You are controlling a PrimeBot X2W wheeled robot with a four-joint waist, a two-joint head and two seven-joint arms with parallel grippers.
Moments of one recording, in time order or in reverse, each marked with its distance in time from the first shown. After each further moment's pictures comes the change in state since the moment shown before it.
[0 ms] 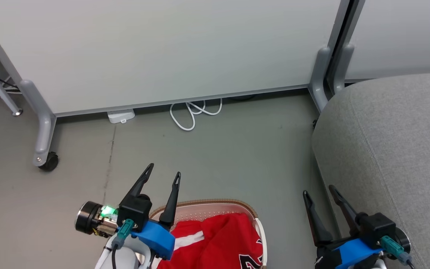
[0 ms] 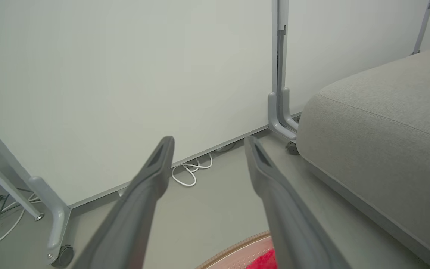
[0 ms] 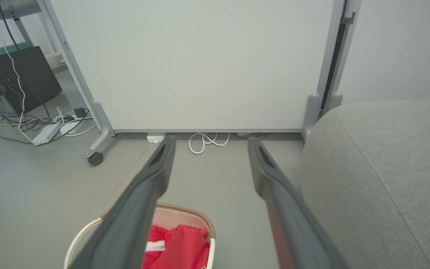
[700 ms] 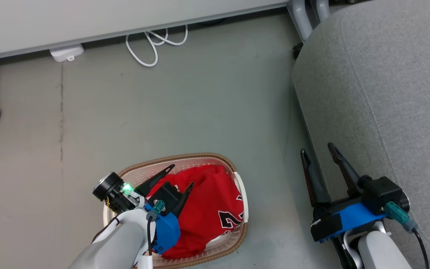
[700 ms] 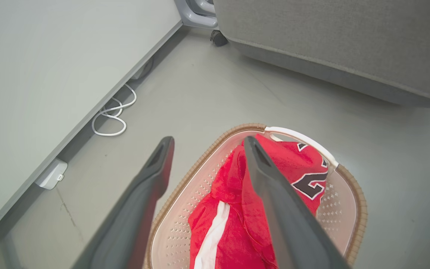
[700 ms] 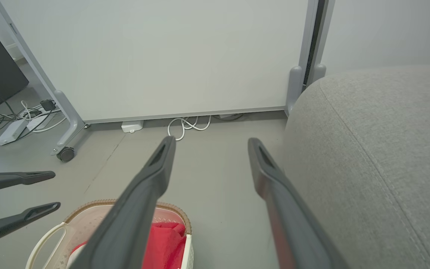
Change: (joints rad) left arm -0.326 0.108 -0.450 0.409 -0.040 -0.018 0.000; right arm -0.144 -0.001 0.007 -0.034 0.020 0.000 -0.001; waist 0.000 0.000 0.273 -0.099
